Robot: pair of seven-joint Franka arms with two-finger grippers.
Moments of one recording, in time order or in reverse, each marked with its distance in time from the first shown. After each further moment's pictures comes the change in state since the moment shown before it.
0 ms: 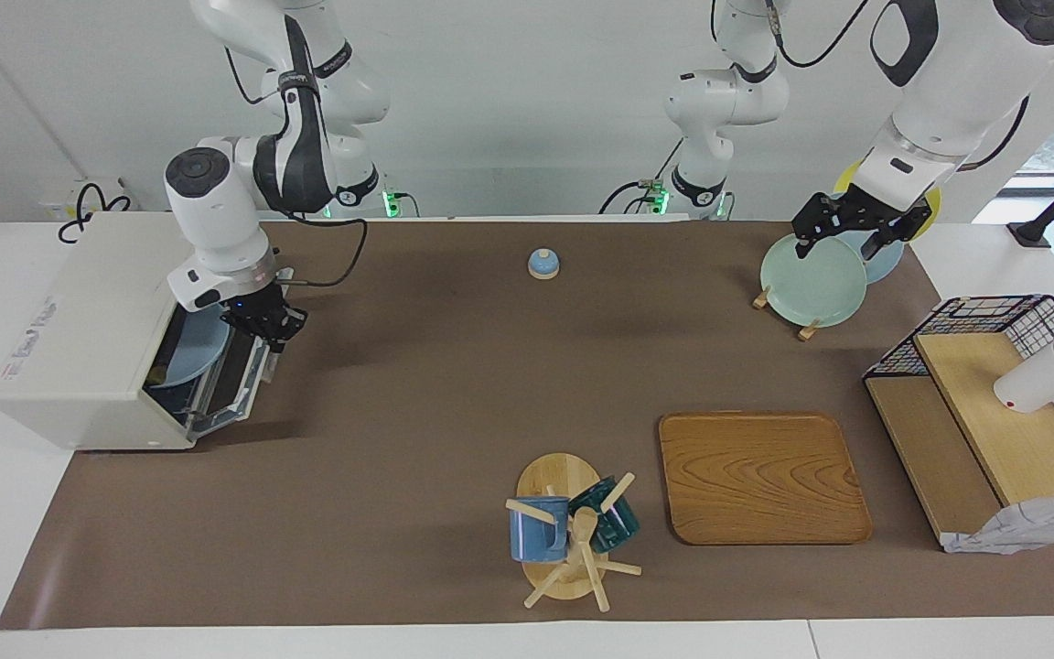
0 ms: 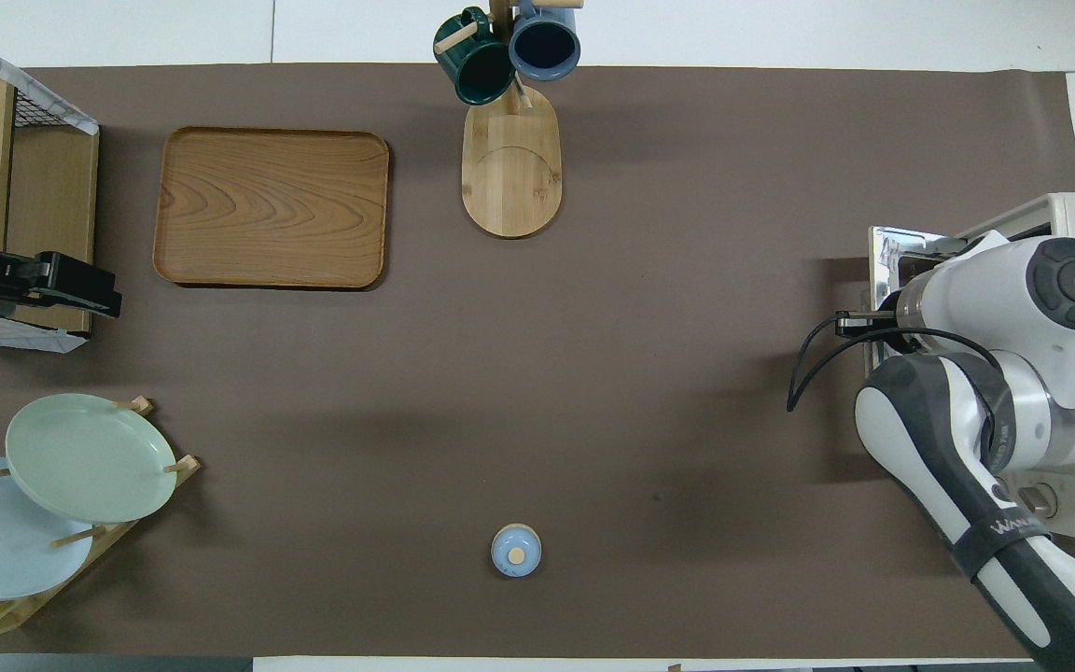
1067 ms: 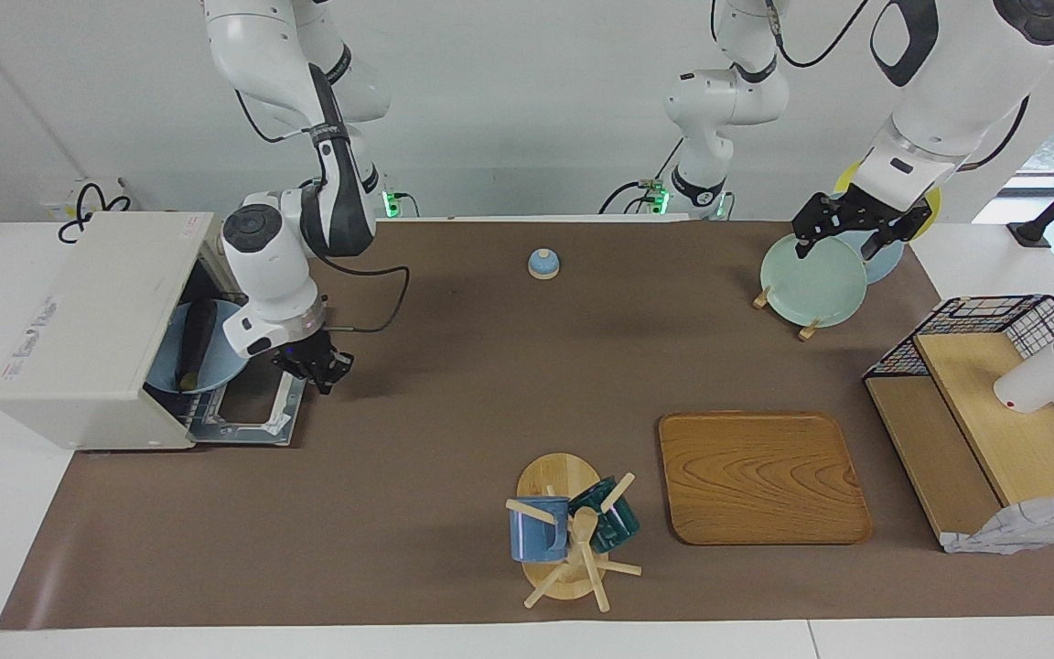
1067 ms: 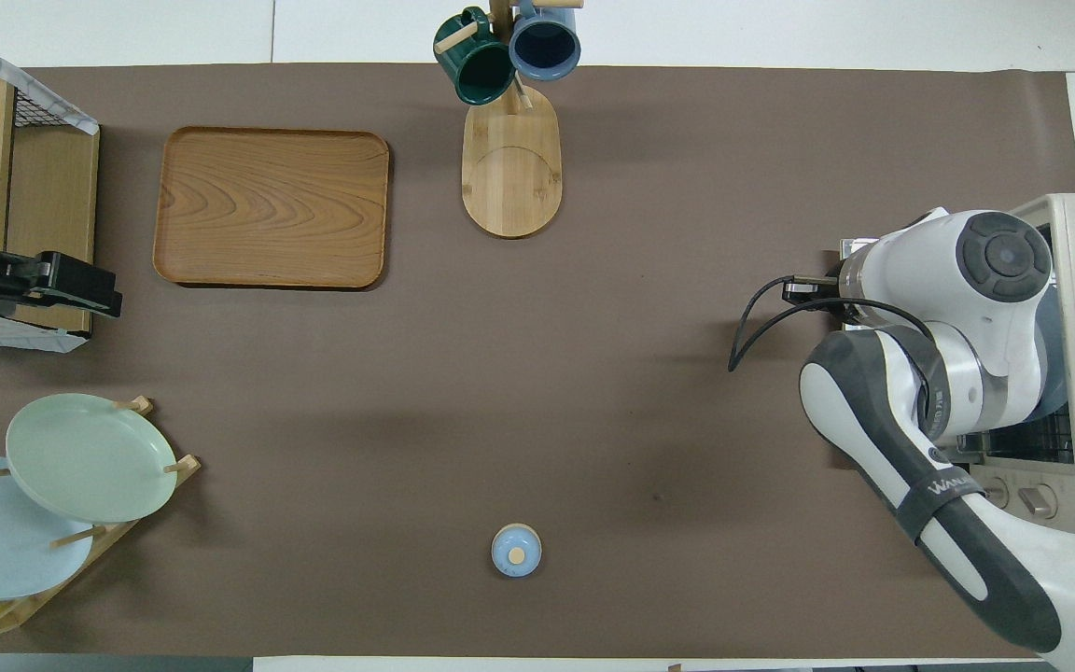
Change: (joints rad) left arm 0.000 0.000 0.000 0.000 0.000 0.000 0.000; right arm 0.112 0.096 -0.027 0.107 0.042 0.036 0.153
